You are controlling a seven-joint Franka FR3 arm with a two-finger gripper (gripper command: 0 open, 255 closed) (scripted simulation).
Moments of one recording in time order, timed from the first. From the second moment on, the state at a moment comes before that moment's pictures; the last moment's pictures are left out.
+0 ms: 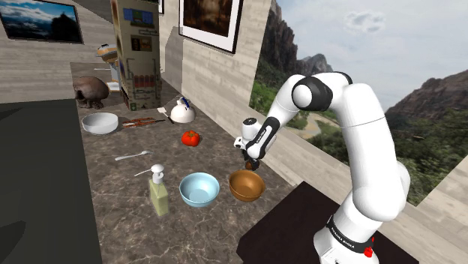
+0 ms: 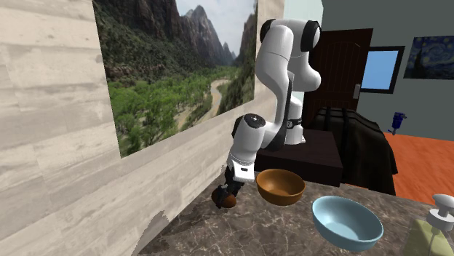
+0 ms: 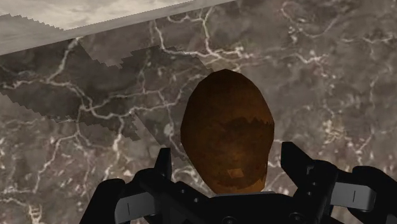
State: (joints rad) arm -0.01 0.70 -0.22 -2.08 -0.41 2.78 -1.08
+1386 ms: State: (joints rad) arm -0.01 0.58 -0.21 -2.13 -0.40 2.70 -1.11
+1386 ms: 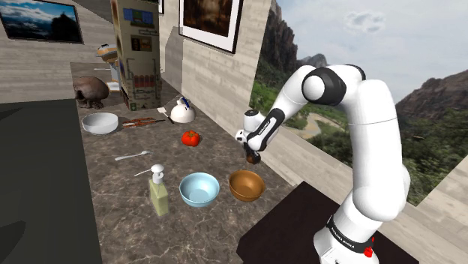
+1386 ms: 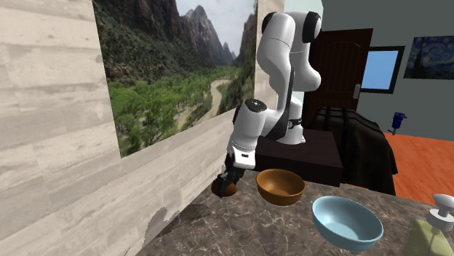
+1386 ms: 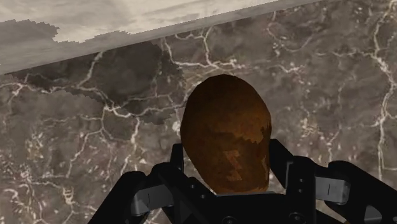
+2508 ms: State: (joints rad) arm -0.02 0.37 -0.20 -2.17 -0.38 2.54 -1.18
